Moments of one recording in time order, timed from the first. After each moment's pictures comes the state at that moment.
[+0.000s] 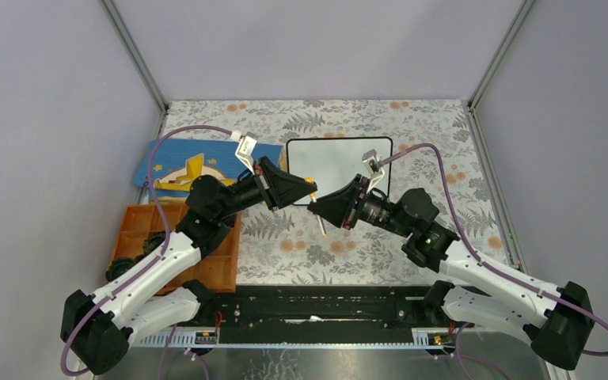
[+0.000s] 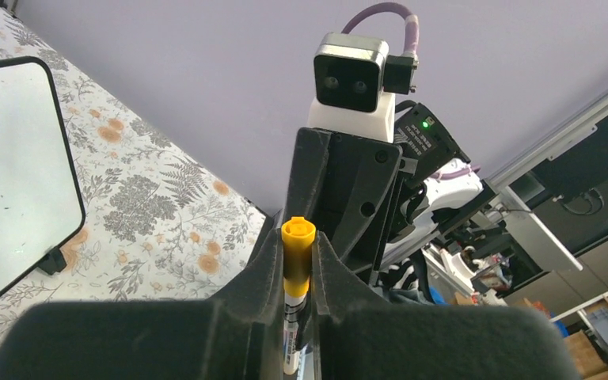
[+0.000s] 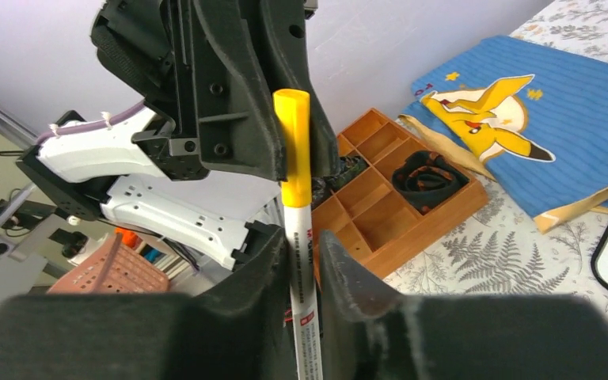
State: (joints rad) left arm -0.63 0.96 0.71 0.55 0.59 -0.89; right arm 0.86 0.92 0.65 0.42 -0.33 0.65
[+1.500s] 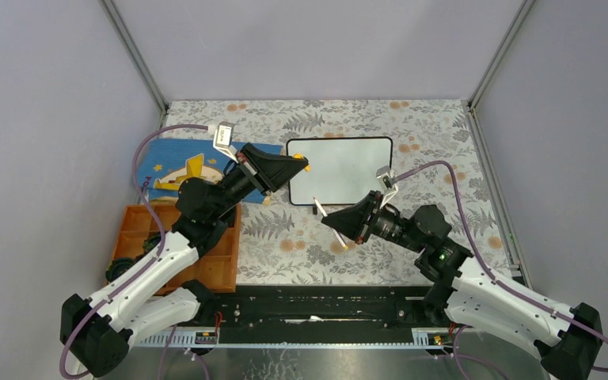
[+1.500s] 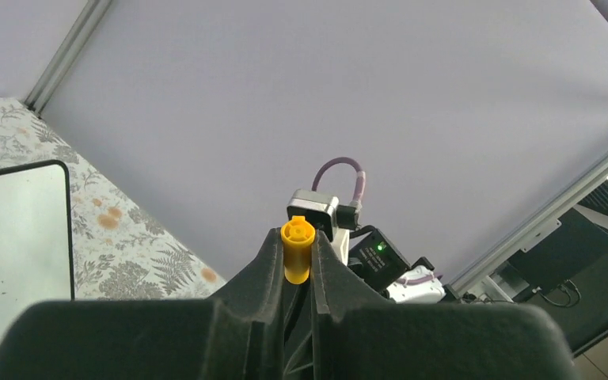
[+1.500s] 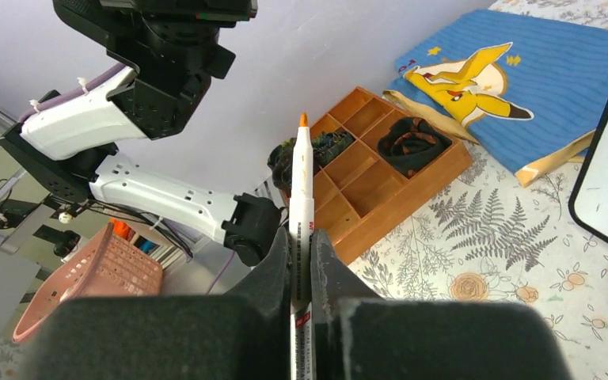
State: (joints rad) left arm -0.61 0.94 0.74 0.66 0.38 -1.00; right arm 0.86 0.74 0.51 0.36 -0.31 0.67
